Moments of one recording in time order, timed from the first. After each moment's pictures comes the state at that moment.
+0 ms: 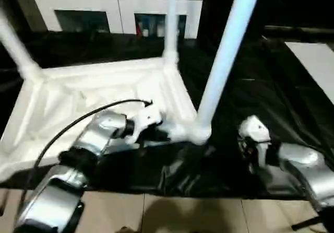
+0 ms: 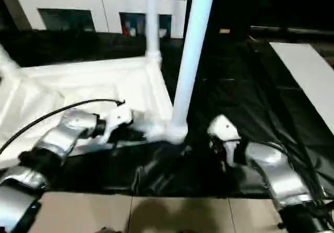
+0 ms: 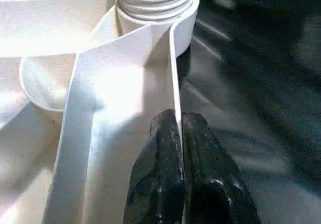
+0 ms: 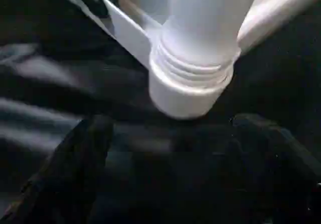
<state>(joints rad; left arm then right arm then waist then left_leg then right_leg) -0.67 0.36 -0.35 0.69 0.04 0.02 -1.25 -0.21 -0.62 0.17 0.16 0.20 0.15 0.97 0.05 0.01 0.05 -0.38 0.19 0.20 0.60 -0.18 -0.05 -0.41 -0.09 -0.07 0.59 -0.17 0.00</state>
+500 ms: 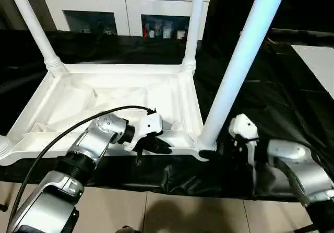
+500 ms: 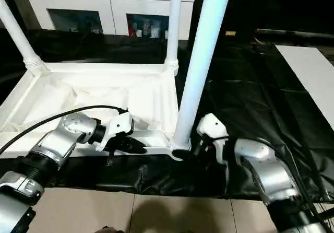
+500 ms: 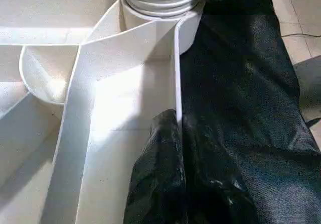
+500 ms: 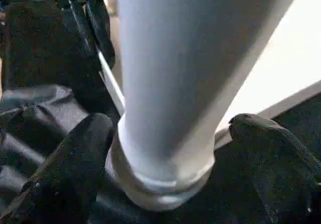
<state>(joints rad) -0.63 0.38 -0.37 0.59 0.03 0.06 -1.30 -0.28 -0.53 0.20 0.20 0.20 0.15 0.98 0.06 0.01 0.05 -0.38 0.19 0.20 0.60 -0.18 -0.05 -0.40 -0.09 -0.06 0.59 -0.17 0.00</state>
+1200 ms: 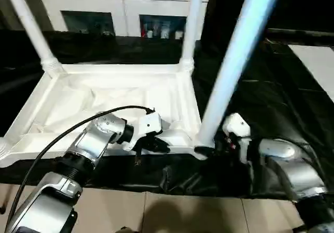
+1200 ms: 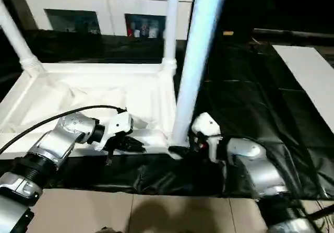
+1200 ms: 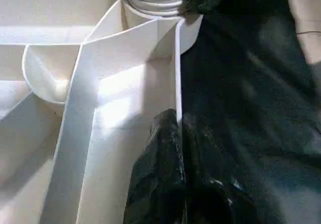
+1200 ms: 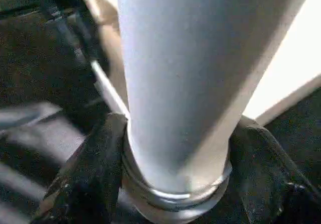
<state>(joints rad) -0.64 0.37 -0.35 0.61 0.05 0.08 -1.21 -0.32 -0.39 0.18 0.31 0.18 0.18 0.82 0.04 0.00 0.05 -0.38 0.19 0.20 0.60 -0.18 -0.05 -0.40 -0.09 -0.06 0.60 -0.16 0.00</state>
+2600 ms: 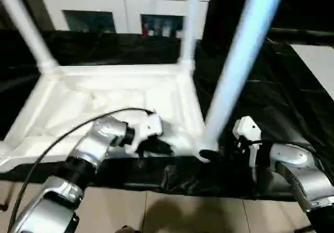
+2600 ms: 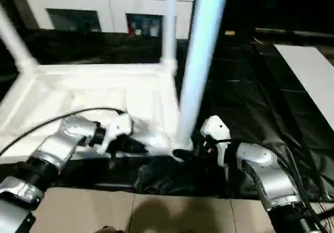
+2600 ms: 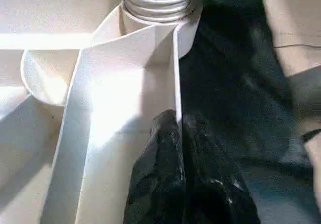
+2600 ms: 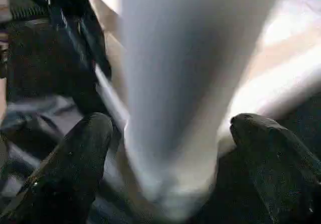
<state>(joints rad) -0.59 0.36 -0.37 0.55 0.01 0.06 -1.28 -0.24 -0.52 0.19 0.17 0.24 0.12 0.95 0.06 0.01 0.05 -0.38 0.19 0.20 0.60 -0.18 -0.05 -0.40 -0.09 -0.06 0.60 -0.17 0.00</state>
